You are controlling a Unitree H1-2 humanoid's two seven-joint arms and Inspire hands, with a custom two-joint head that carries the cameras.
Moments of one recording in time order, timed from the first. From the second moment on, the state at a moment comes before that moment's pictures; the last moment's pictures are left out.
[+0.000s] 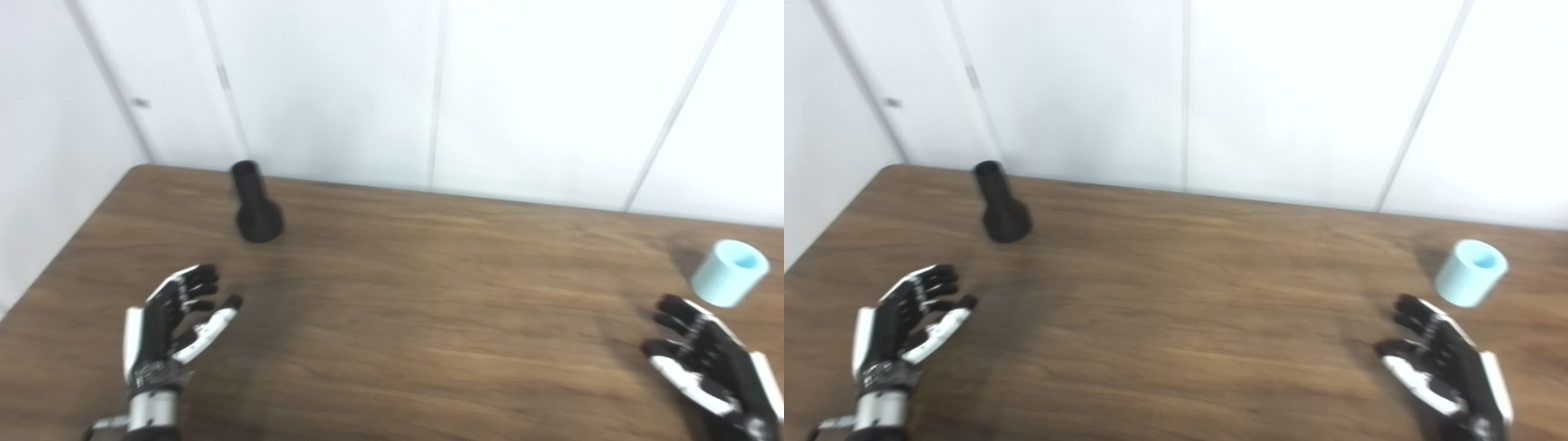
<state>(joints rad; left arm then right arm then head) 0.09 0.17 0.29 -0.10 0.10 -0.12 0.13 0.02 -0.24 -0.20 0.01 0.10 -0.12 0.06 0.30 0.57</state>
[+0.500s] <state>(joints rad) 0.00 0.23 0.24 -0.01 0.23 -0.04 0.15 -0.01 -0.28 -0.24 0.08 0.14 -0.12 0.09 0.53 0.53</state>
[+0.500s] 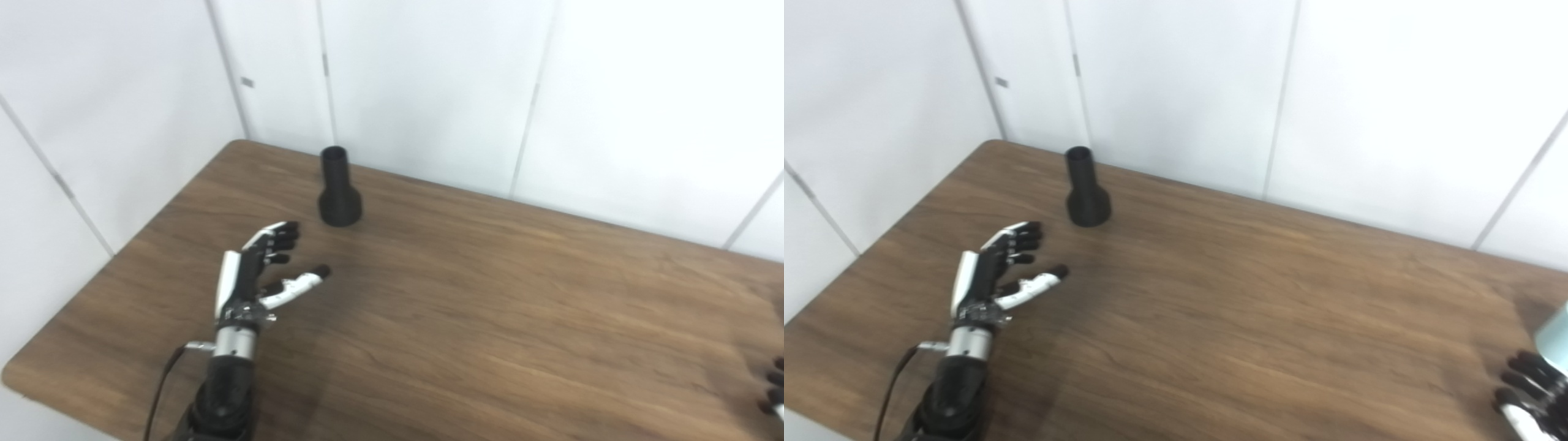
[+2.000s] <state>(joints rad) -0.25 0.44 0.10 0.07 0.30 0.43 0.00 -0.08 -0.32 -0.25 0.19 0.13 -0.16 0.08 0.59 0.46</state>
